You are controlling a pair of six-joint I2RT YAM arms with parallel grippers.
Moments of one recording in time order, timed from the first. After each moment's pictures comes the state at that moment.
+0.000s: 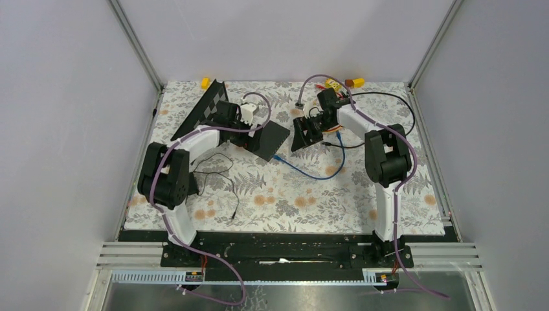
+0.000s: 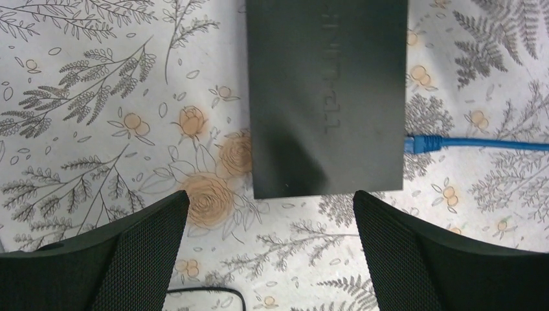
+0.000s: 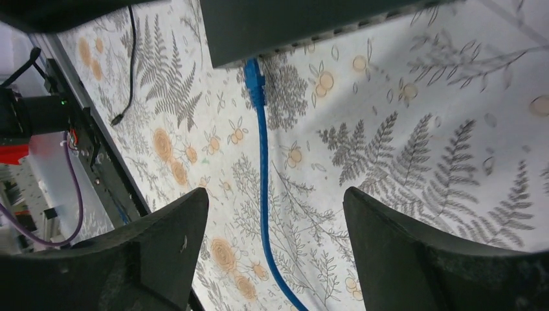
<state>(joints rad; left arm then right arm) -0.32 1.77 1.17 -0.25 0.28 0.15 0.34 2.15 1.69 -0.74 -0.78 -0.13</state>
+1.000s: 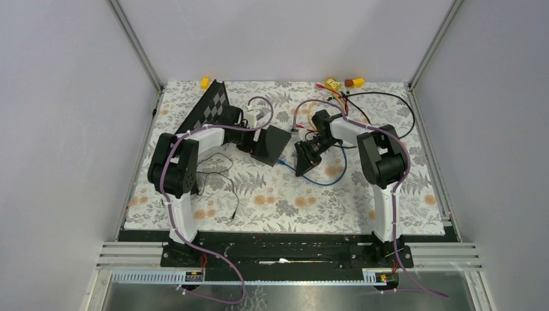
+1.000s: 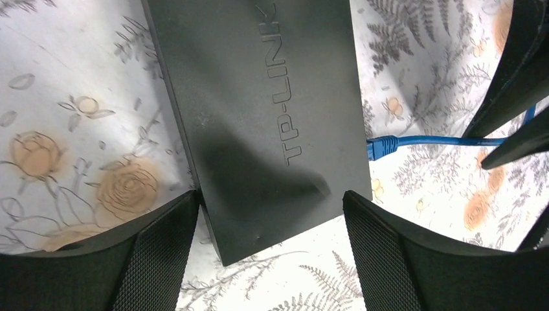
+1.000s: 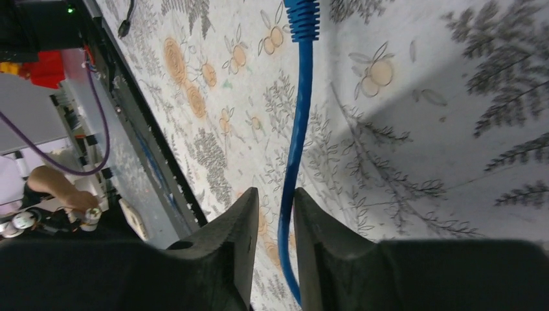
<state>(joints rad) -0.29 1.97 1.26 -0.27 0.60 0.06 0.39 2.15 1.48 -0.83 -0.86 -0.23</state>
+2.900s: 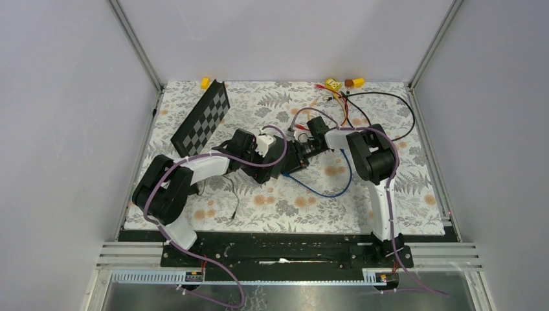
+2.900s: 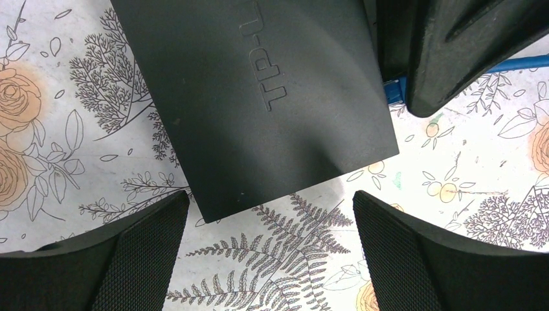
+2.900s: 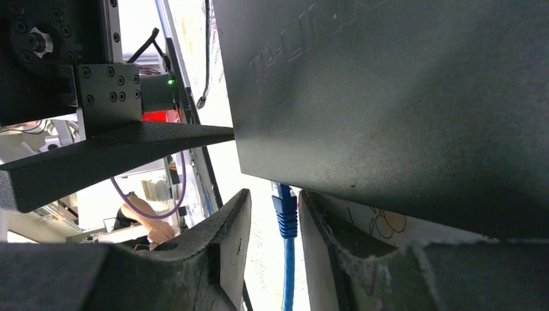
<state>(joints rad) -0.51 1.67 0.88 -0.14 0.29 0.16 0.42 2.24 1.36 -0.32 -1.12 0.16</state>
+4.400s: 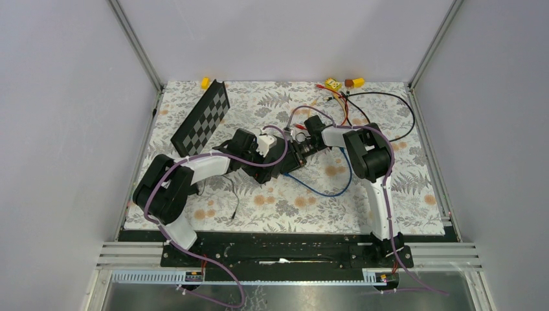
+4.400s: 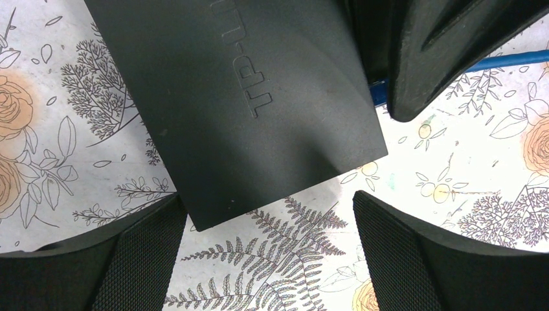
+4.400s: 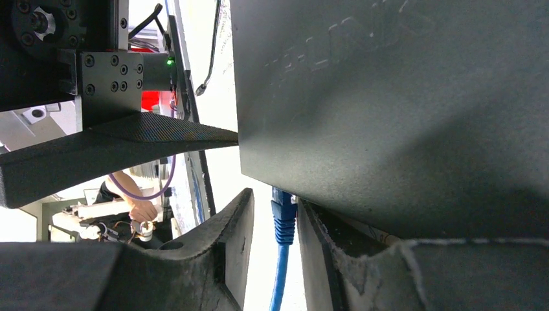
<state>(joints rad) -0.51 1.68 0.89 -0.14 0.30 0.16 0.43 2.31 1.46 -0.44 -1.18 -0.01</state>
